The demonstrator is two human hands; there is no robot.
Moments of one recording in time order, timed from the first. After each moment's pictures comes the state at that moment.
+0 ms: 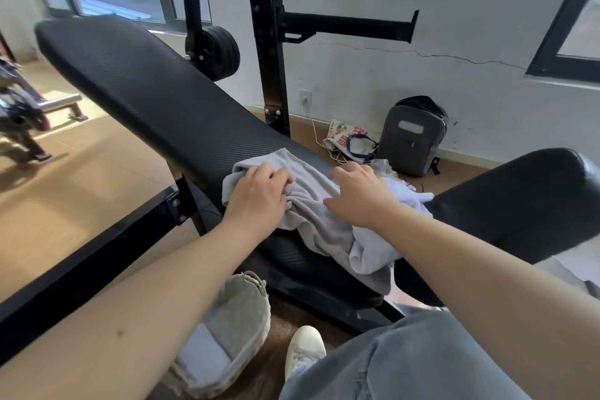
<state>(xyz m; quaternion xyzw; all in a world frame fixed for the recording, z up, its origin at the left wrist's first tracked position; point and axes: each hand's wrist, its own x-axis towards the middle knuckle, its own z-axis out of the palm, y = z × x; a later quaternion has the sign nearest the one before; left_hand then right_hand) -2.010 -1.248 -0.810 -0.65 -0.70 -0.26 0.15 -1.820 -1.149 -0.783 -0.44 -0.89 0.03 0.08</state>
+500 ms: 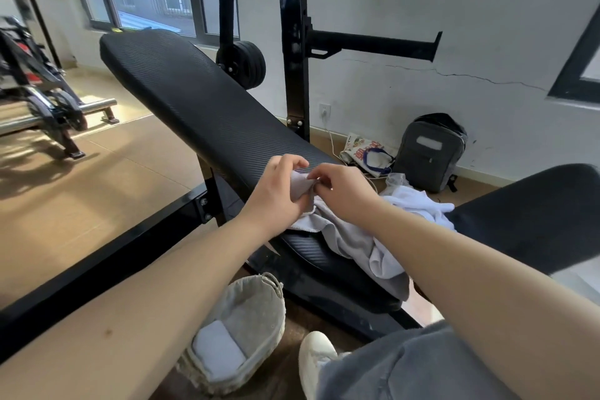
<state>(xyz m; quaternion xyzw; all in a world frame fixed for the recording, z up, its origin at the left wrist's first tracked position) -2.018 -1.293 -0.783 -0.61 -0.65 -0.45 -0.04 -1.875 -1.200 -0.758 -0.34 -0.89 0.20 0.23</state>
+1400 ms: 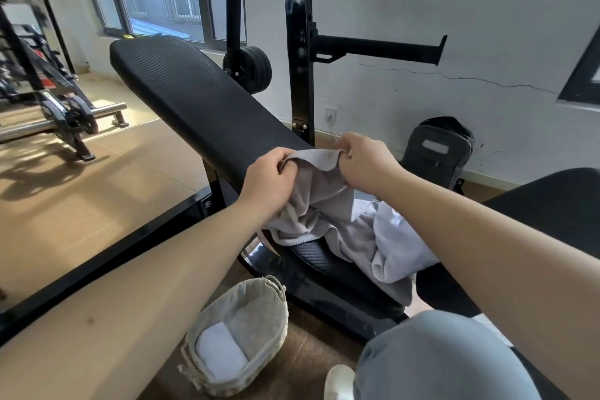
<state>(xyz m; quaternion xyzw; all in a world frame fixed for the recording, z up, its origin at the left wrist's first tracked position) -2.016 -1.289 -0.748 -0.49 -0.70 -0.51 -0.08 -1.861 -1.183 -0.706 -0.42 -0.86 0.17 0.23</state>
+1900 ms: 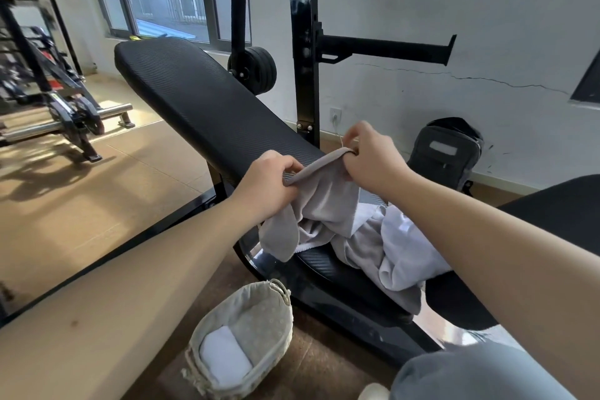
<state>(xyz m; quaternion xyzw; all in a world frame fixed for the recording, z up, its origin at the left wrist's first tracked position) -2.042 -1.288 -0.746 -0.60 -0.72 -0.36 -0.02 -1.868 -1.175 -0.702 -0.39 -0.85 0.21 0.30</state>
